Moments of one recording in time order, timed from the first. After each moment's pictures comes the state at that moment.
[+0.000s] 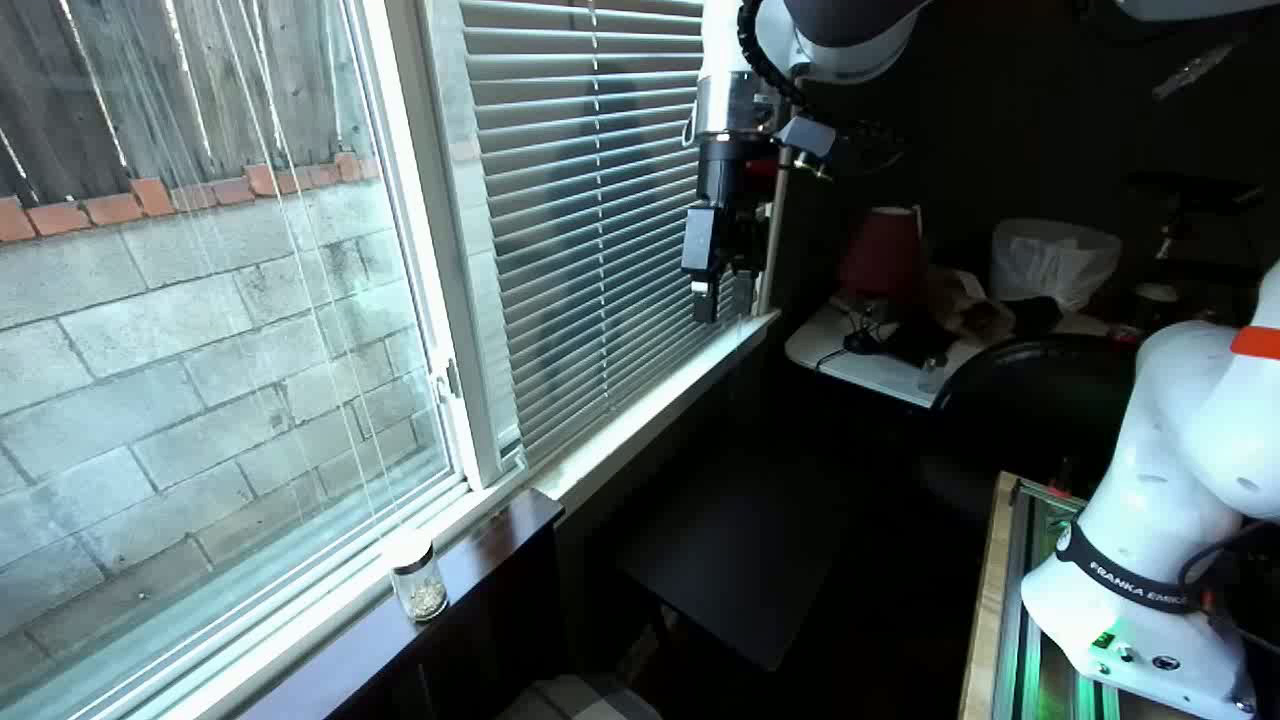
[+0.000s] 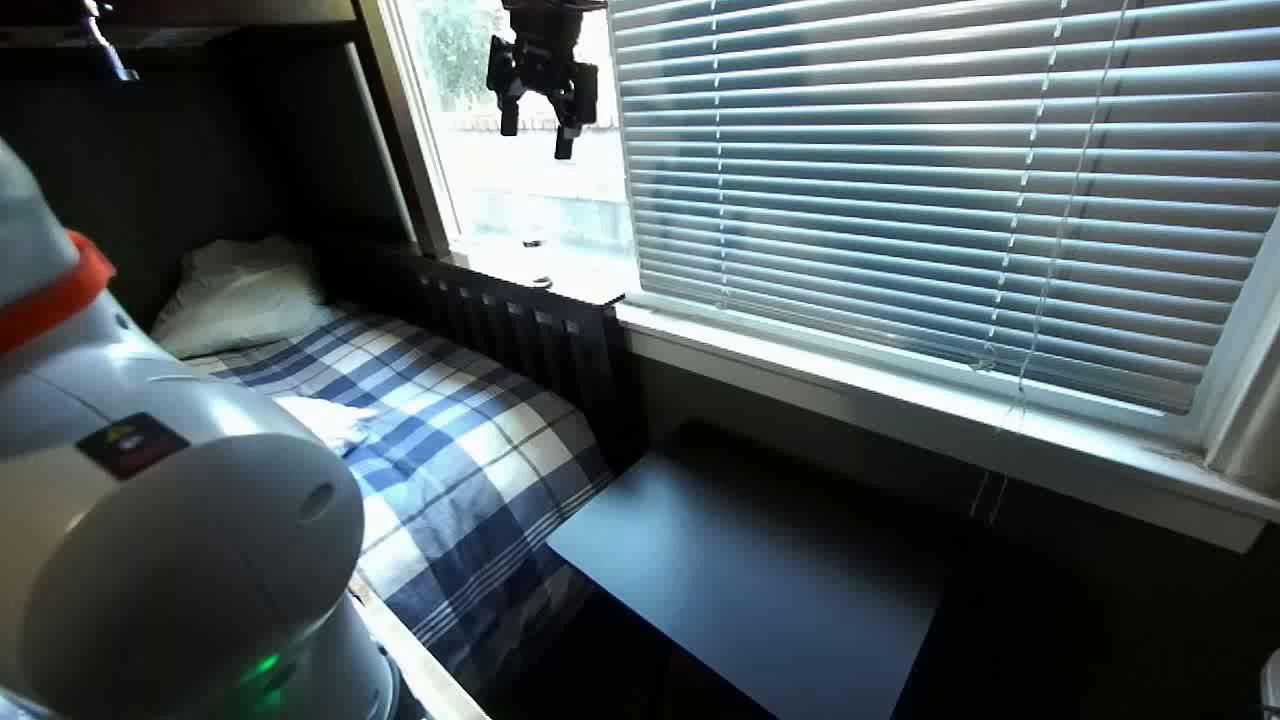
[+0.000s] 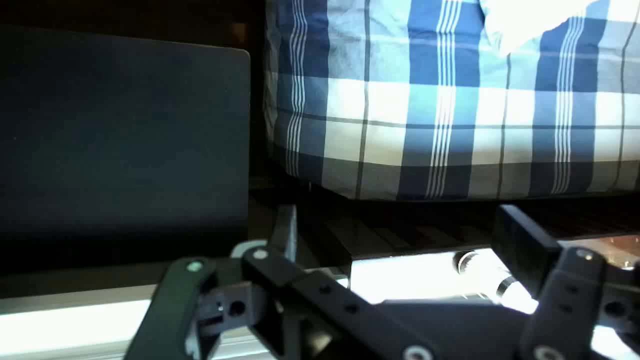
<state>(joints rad) 0.18 -0.20 0.14 -1.98 0.32 1.74 0.20</state>
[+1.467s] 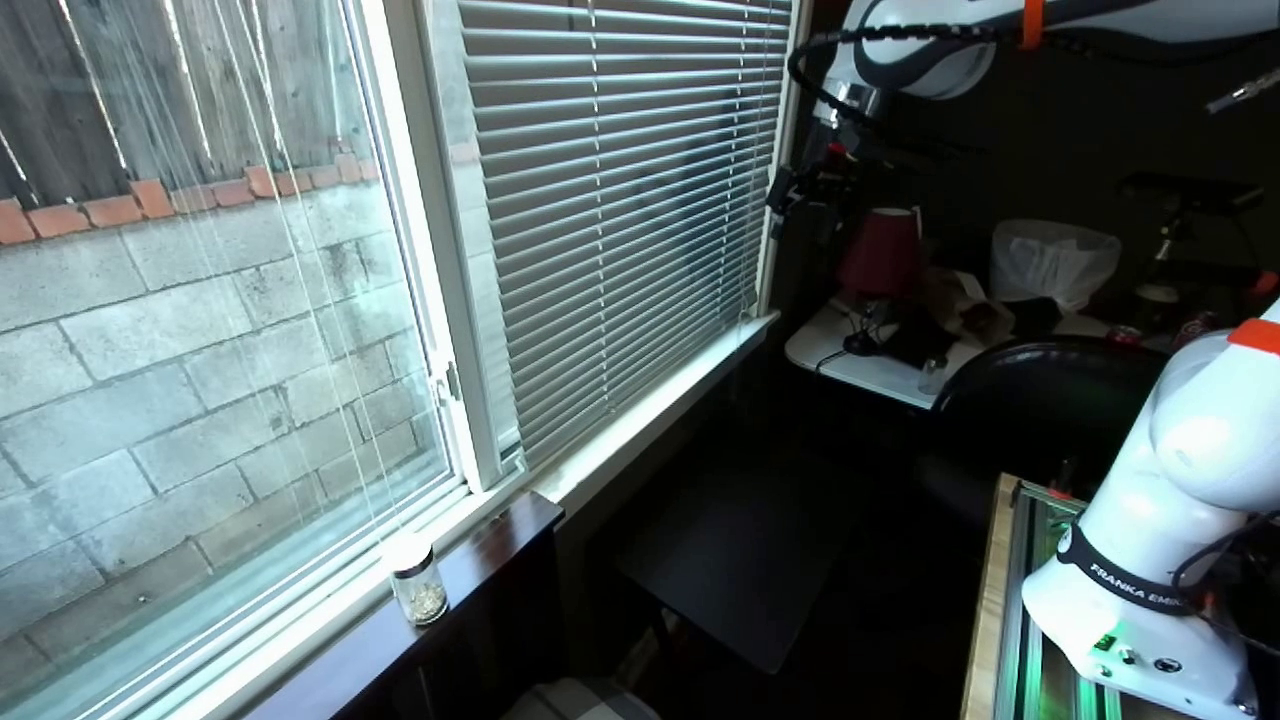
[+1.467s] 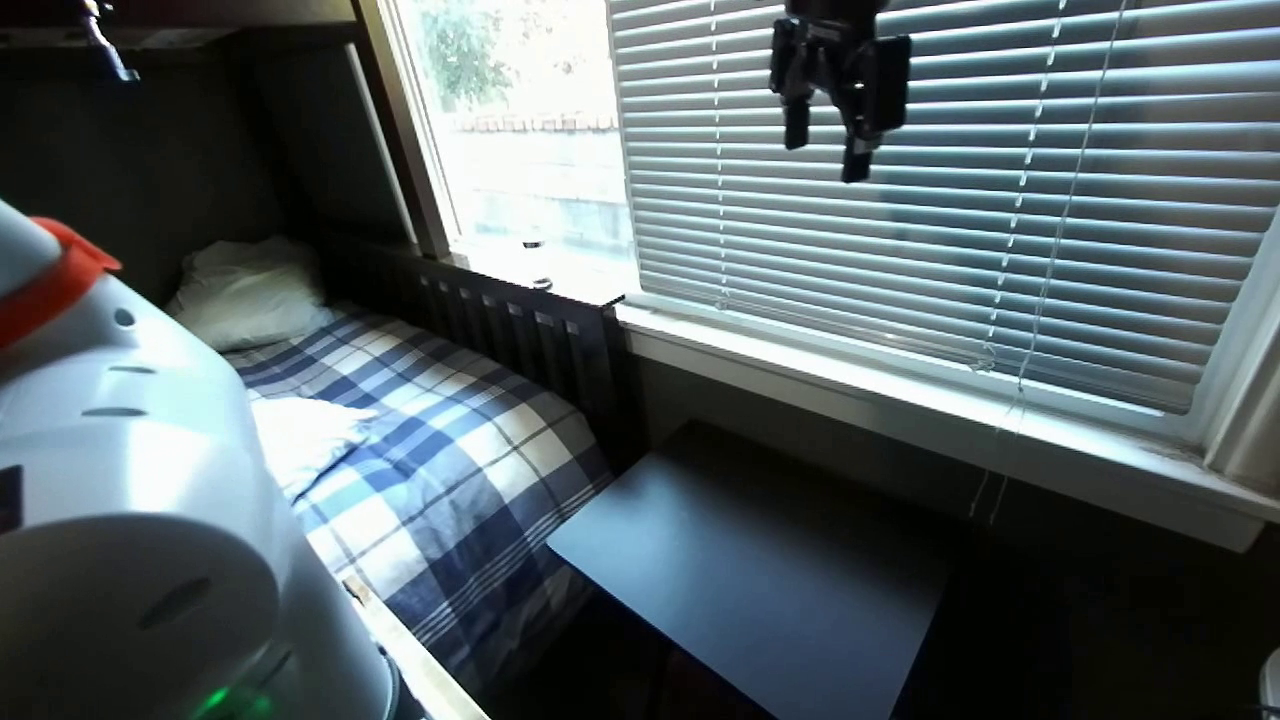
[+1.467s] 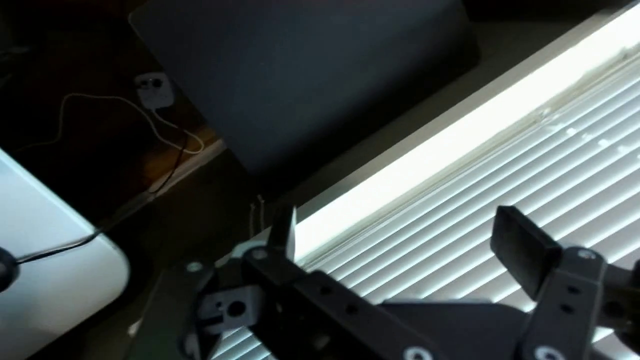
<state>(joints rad) -0.17 -0.33 -0.10 -2.18 0.11 2.00 0.28</state>
